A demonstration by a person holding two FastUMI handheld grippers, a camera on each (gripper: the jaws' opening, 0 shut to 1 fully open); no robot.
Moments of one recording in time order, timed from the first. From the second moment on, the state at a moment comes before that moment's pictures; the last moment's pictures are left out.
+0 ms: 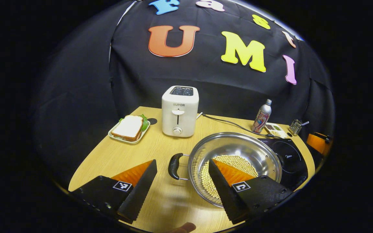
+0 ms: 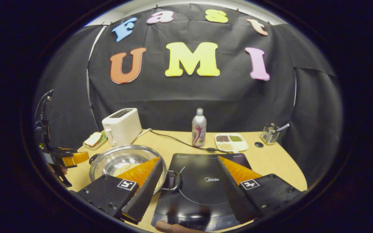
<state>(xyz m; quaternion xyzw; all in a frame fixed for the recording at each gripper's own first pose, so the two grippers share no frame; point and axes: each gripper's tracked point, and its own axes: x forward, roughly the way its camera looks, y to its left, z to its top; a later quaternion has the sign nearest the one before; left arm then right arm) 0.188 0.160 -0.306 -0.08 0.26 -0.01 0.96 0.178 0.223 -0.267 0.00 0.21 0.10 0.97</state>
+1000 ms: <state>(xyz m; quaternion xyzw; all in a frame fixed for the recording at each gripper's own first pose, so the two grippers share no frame) 0.221 0.159 -0.364 0.01 0.35 0.01 0.94 0.211 0.278 -0.378 -0.04 0.38 0.13 0.92</state>
